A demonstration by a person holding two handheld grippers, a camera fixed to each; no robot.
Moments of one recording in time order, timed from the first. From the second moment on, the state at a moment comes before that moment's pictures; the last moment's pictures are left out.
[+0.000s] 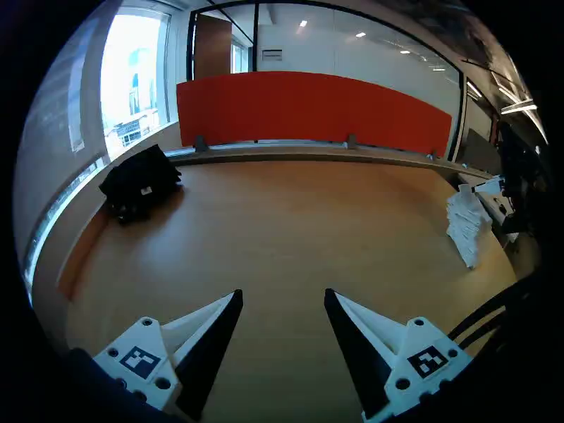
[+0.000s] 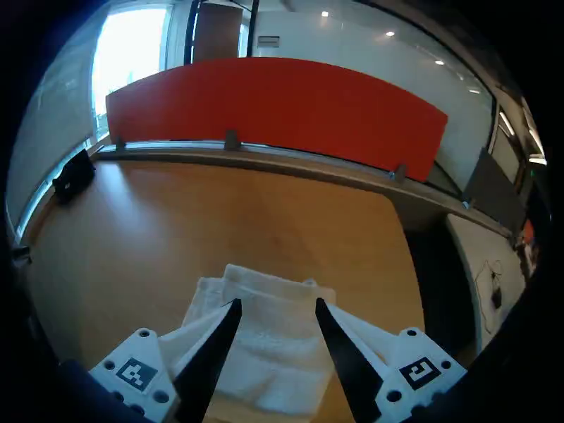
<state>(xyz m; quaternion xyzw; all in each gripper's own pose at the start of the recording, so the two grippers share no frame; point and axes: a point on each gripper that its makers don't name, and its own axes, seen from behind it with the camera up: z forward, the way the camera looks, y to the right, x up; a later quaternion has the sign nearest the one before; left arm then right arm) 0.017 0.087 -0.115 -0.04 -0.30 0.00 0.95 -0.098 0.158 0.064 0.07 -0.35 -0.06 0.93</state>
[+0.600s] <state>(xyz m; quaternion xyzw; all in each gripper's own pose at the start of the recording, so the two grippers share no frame) 0.028 0.083 -0.109 -0.05 -0.29 0.00 0.96 -0.081 0.141 0.016 0.07 -0.33 -0.05 0.94</state>
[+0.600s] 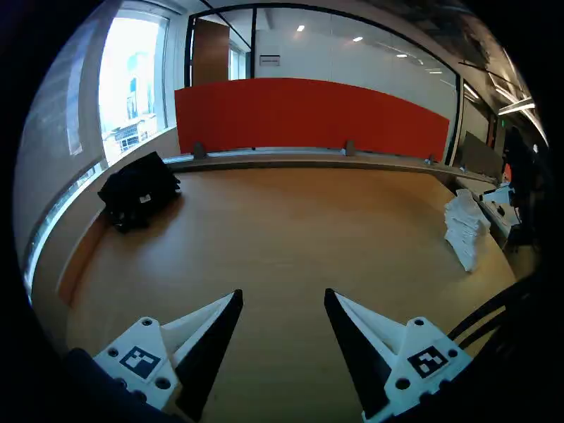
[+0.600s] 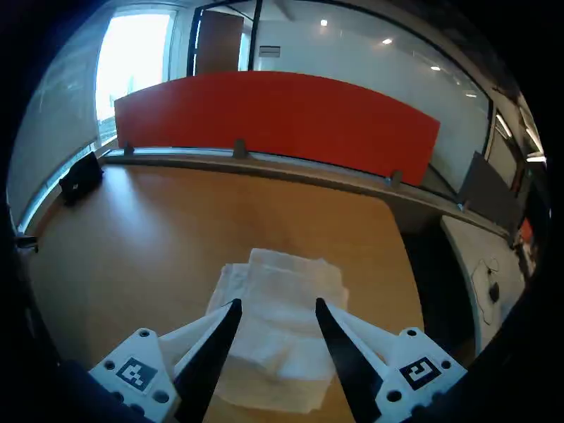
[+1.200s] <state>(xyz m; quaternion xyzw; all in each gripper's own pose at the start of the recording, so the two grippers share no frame) 0.045 0.077 -0.104 -0.06 -0.27 0.00 0.96 -0.060 0.133 -0.024 0.04 -0.28 -0.03 0.96</state>
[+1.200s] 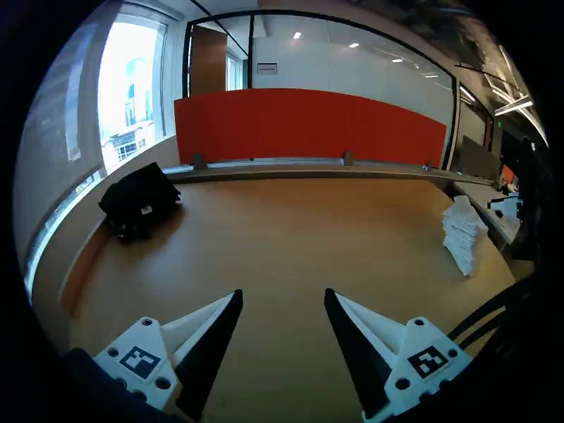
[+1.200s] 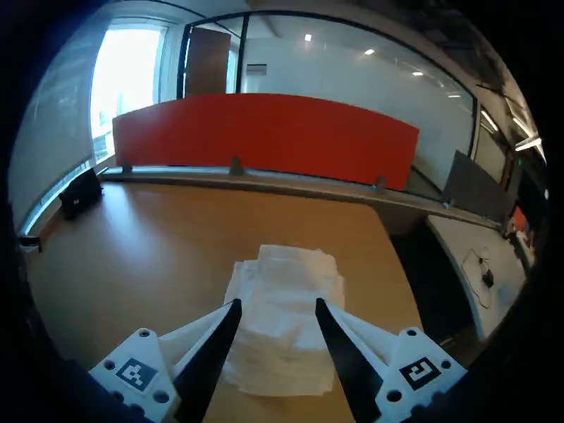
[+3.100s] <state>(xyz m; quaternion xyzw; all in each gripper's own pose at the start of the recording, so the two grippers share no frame) 0.170 0.010 -0.019 -0.02 -0.07 -0.02 1.00 0.072 0.019 -0.013 0.01 -0.02 -0.01 1.00</state>
